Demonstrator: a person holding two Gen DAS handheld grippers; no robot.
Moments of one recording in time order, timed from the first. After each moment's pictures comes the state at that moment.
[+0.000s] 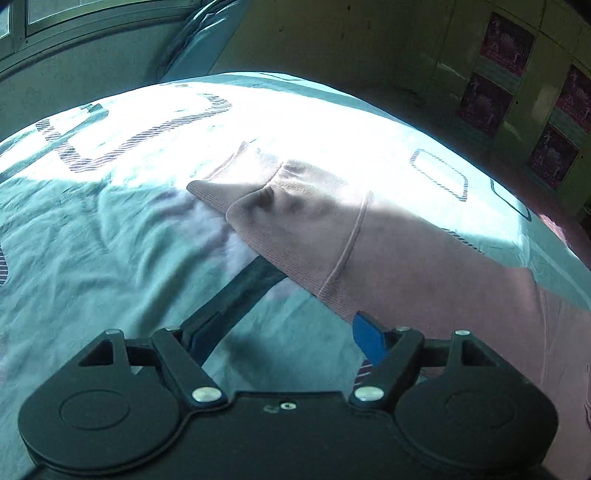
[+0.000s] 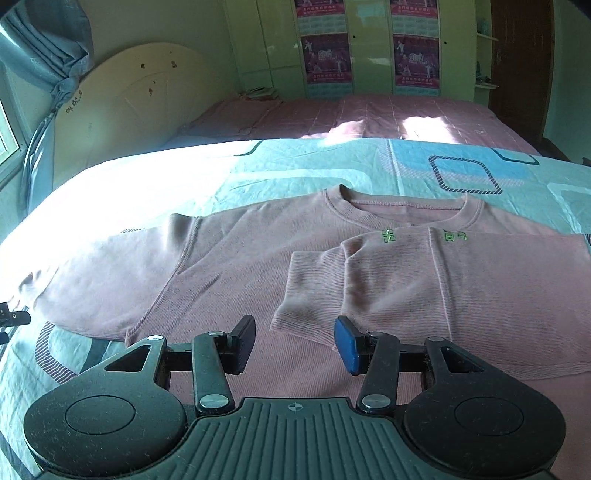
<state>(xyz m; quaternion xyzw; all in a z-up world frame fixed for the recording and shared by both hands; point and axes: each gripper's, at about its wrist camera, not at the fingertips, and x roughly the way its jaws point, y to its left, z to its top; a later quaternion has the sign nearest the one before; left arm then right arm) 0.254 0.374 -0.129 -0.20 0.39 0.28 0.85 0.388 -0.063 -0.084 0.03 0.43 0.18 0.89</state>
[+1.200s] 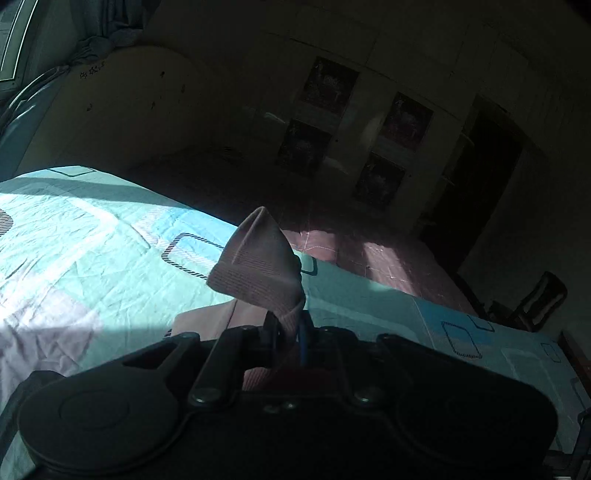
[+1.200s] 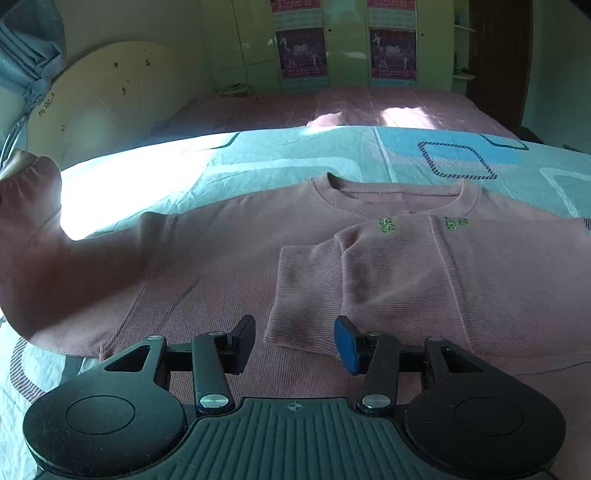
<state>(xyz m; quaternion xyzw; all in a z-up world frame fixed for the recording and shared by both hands) 0.330 0.248 -0.042 -0.17 0.26 -0.01 0.95 0.402 -0.075 -0.102 0.05 0.43 0.13 0.89</state>
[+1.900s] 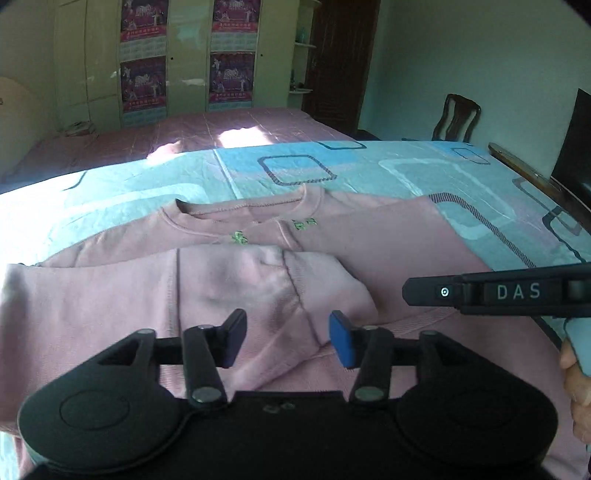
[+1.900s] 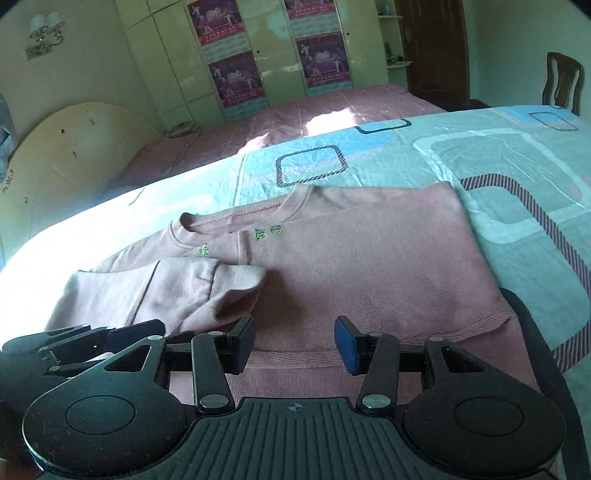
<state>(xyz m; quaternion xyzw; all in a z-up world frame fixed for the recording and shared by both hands) 0.354 -0.018 -0.129 0.03 0.36 -0.17 0.92 0.388 -0.238 -0.094 0.14 0.42 0.10 0.89</state>
